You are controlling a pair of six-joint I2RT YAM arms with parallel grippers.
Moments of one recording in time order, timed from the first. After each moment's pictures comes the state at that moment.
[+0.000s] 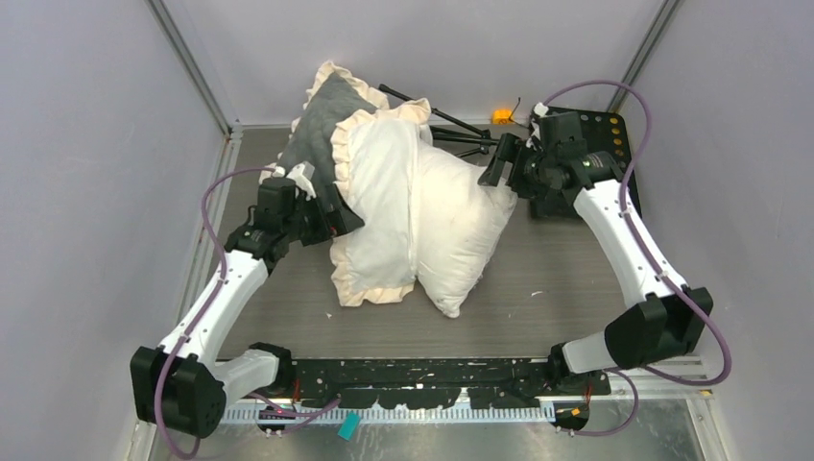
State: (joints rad) left arm -0.25 1.09 0.91 -0.47 0.29 -0.54; right arm 0.23 1.44 1.45 -0.81 -0.21 0.50
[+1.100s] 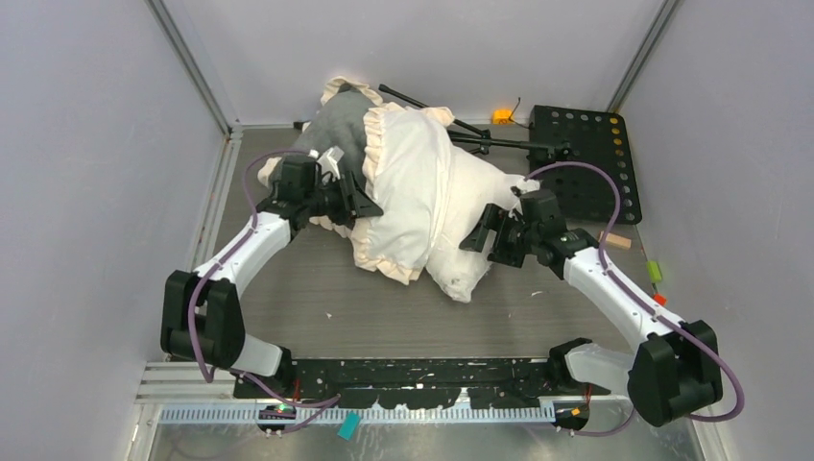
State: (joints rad) left arm -0.25 1.43 1.00 -0.21 0.59 -0.58; right arm 0.31 1.14 0.78 -0.43 -0.33 0.67
